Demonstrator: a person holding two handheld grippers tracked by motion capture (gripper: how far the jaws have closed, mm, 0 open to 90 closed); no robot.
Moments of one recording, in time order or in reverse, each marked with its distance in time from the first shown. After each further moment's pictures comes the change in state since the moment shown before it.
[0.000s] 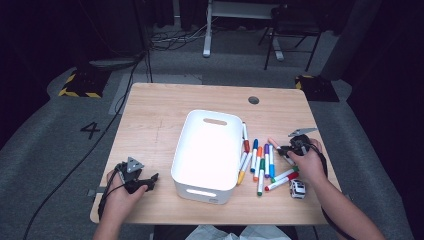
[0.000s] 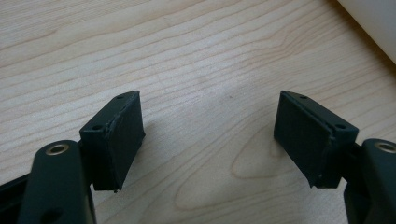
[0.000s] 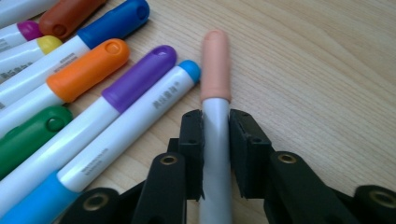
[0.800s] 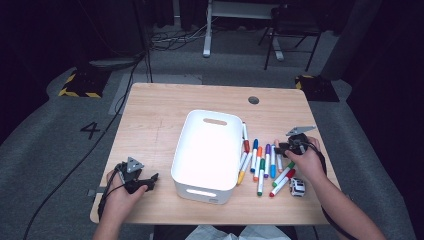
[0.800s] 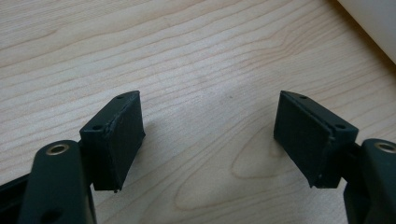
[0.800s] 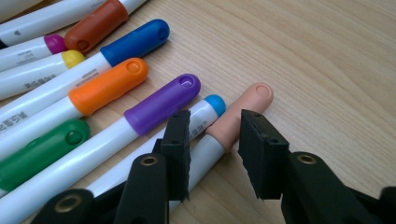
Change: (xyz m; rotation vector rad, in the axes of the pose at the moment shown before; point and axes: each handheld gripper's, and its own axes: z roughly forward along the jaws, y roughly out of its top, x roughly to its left) left arm 0.000 0.000 0.000 0.000 -0.002 0.000; right arm 0.006 0.009 0.001 -0.038 0.017 -0.062
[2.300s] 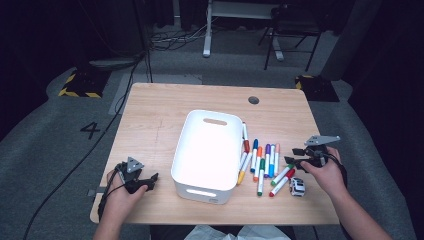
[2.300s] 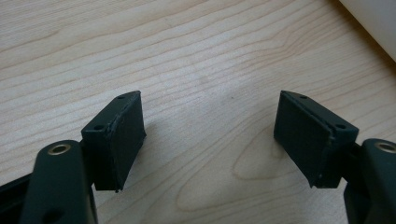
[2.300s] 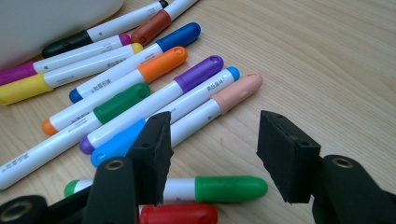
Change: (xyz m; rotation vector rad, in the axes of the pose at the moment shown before) left arm 0.000 0.000 0.000 0.000 0.004 0.000; right arm 0.012 -0.029 -0.058 -0.089 0.049 0.011
